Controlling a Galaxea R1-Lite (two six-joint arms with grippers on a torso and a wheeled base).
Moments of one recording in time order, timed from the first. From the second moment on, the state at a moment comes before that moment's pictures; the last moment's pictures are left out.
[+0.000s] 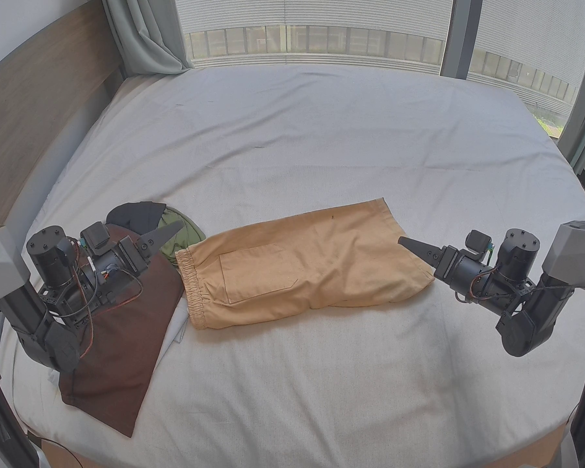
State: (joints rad) left arm -0.07 2.01 -0.51 -1.55 -0.56 -0.69; right arm 0.19 2.19 -0.65 -1.52 0.49 0.66
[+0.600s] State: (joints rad) left arm -0.07 2.04 -0.50 -1.55 -0.55 -0.65; right arm 0.21 2.28 -0.63 -1.49 0.49 0.66
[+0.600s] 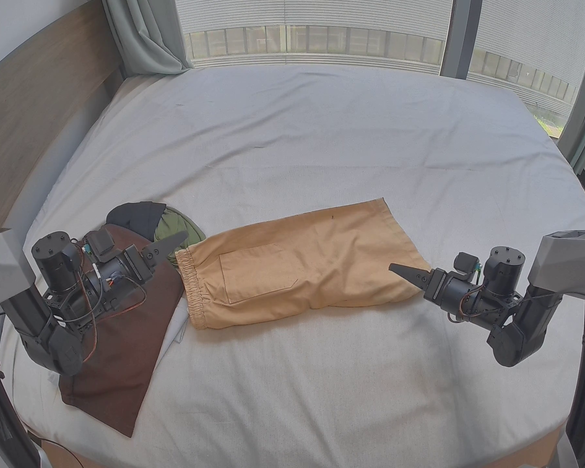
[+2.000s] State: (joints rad) left arm -0.07 2.07 -0.48 -1.55 -0.55 -0.63; right arm 0.24 2.46 -0.72 -1.46 0.42 0.69
